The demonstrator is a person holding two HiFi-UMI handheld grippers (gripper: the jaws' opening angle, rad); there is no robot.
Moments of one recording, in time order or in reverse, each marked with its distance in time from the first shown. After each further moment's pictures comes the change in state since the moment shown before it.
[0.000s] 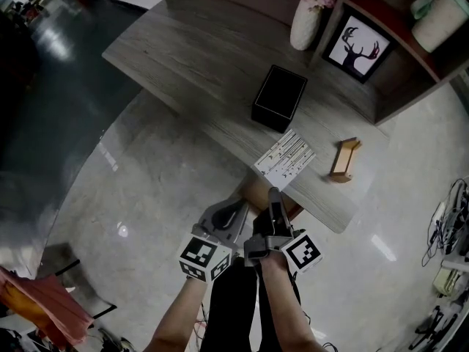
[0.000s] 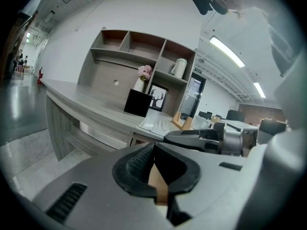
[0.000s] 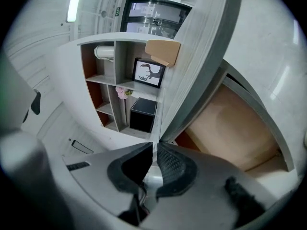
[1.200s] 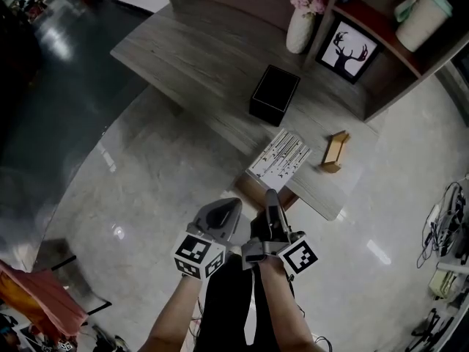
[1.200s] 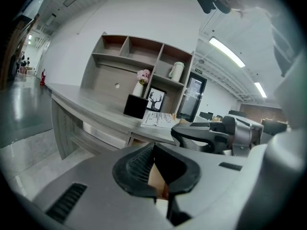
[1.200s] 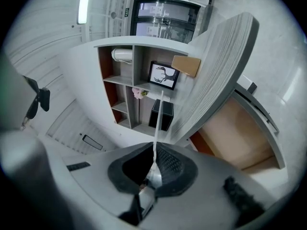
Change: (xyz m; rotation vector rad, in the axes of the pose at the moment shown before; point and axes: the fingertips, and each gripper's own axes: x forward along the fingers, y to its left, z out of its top) left arm -0.036 -0.021 0.003 -0.002 -0.004 0.024; right arm -0.042 0.045 -0.003 -0.073 0.016 0.099
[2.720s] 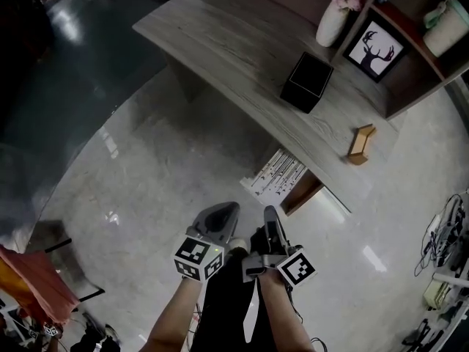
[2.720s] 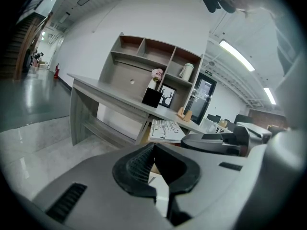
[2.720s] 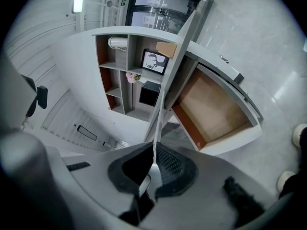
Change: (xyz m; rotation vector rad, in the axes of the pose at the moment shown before) left arm -0.060 0.033 -0.063 -0.096 0.005 0.082; right arm -0.048 -0.032 -0.093 0.003 0.120 -0.082
